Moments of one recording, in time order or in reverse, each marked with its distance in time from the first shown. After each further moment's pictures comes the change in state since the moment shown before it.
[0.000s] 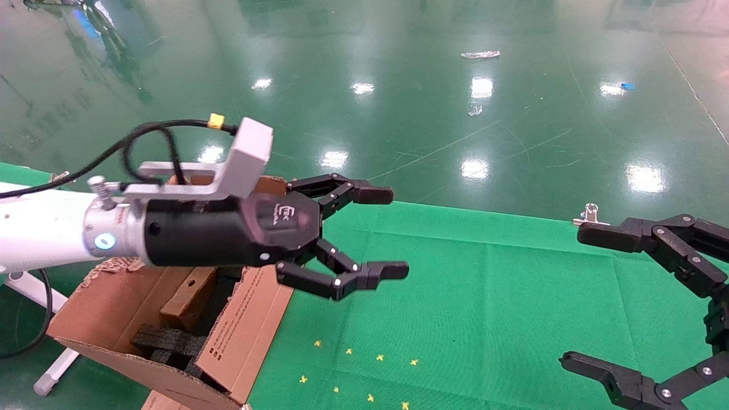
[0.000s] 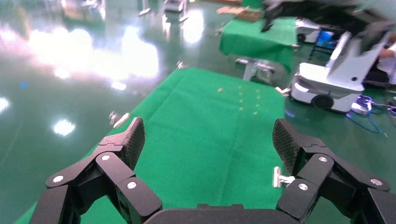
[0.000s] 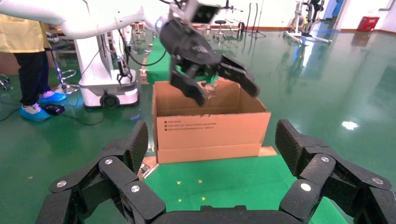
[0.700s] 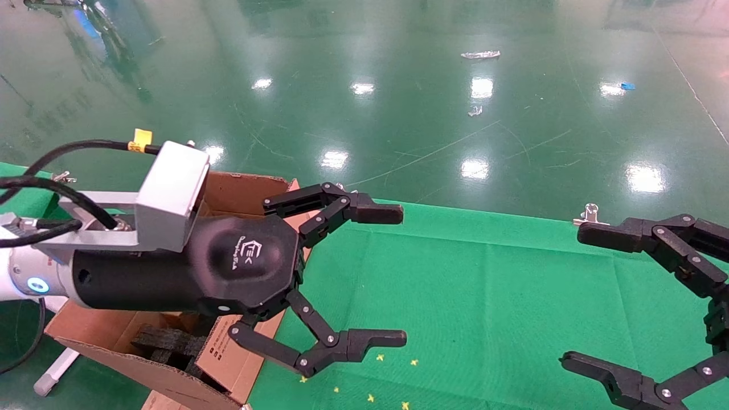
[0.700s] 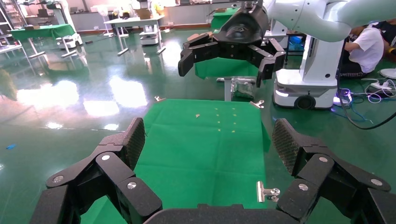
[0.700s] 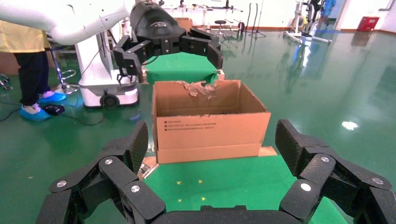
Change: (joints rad) left arm 0.194 -0.033 -0.258 -0.221 -0.065 0.067 0.052; right arm 0.000 0.000 0.000 0.000 0.000 0.001 0.000
